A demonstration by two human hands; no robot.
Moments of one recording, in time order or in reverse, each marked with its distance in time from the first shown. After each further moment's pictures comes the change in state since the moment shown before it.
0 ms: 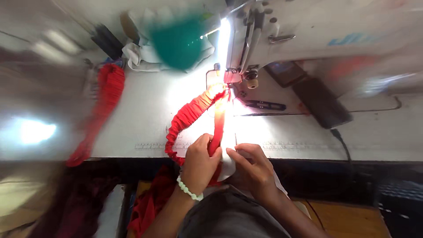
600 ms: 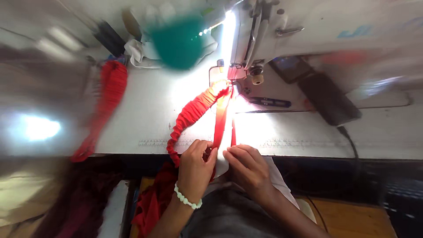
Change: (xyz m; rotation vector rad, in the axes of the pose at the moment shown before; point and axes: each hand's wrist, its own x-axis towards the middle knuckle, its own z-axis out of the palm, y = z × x) left_hand -0.020 -0.022 0.001 0.087 0.223 0.165; right_hand -0.004 -0.008 0.012 -0.074 -0.049 -0.098
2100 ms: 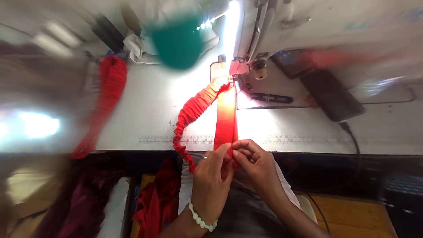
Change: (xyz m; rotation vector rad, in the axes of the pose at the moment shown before) left_hand -0.030 0.030 0.008 -0.143 0.089 0.129; right_hand 0.029 -0.032 -0.026 0.718 -0.084 0.904
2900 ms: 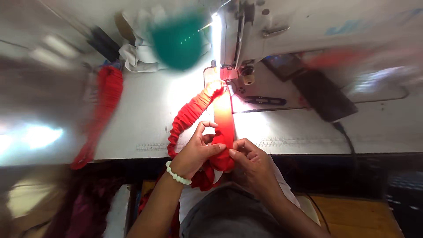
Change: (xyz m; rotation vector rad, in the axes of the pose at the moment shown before) left_hand 0.088 -0.020 -0.025 -0.957 -0.609 -0.840; right_hand 0.011 -0.005 -0.002 0.340 -0.013 0.071
